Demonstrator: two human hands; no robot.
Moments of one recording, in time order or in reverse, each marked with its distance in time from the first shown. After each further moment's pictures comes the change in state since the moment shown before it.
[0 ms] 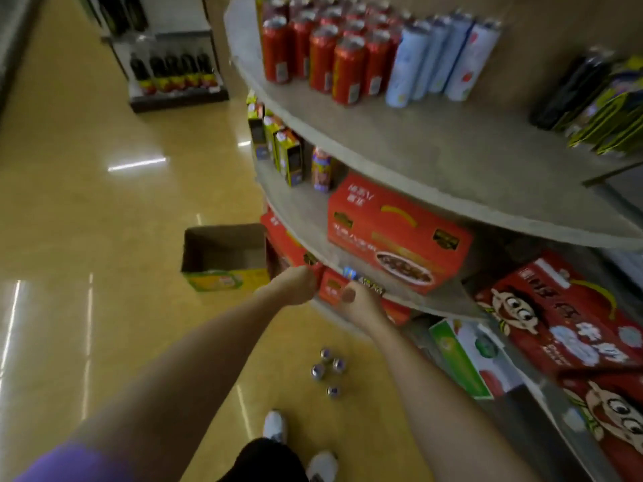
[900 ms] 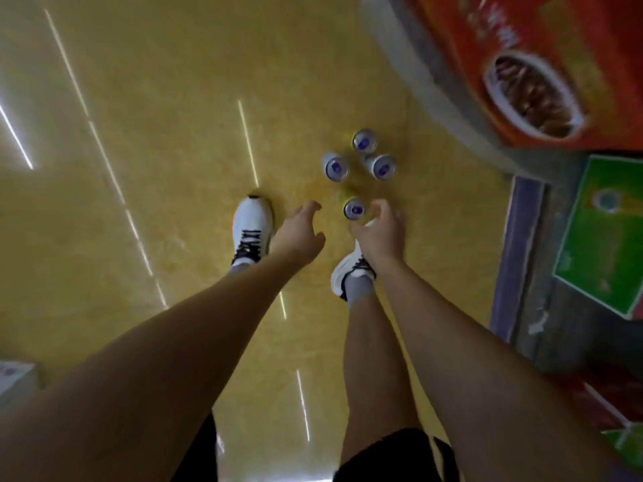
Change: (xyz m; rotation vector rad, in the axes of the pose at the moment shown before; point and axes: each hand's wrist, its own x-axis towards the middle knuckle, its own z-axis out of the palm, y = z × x) left_hand 0.185 -0.263 0.535 -0.467 -0.186 -0.539; right_hand 0.170 0.391 0.373 -0.193 -0.276 0.498
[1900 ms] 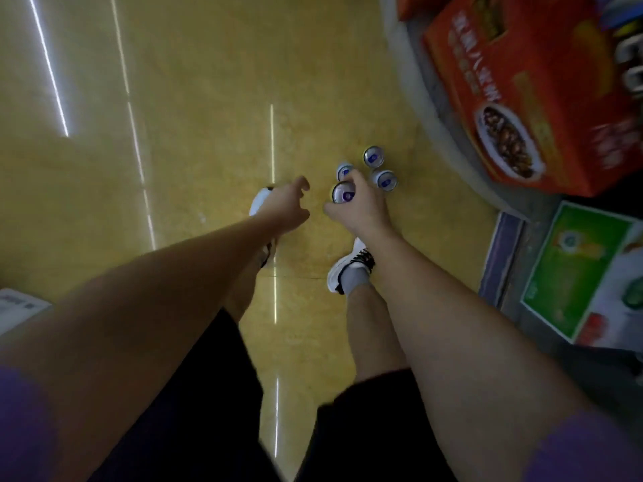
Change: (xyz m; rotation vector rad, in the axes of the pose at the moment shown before) left_hand -0.036 0.008 -0.063 -0.012 0.058 -0.079; right_hand -0.044 -0.074 -0.048 -0.178 -0.272 -0.296
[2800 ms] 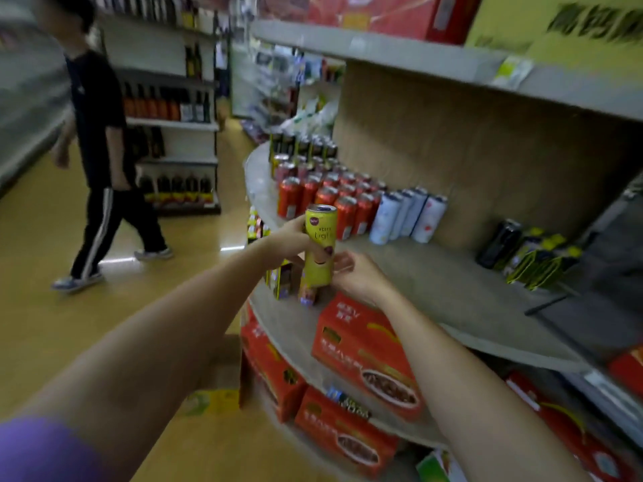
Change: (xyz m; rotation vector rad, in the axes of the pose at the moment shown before) left_hand -0.528 0.385 -0.501 -0.259 0.115 1.050; right_hand -0.519 -0.333 -0.395 0.278 0.812 -0.592
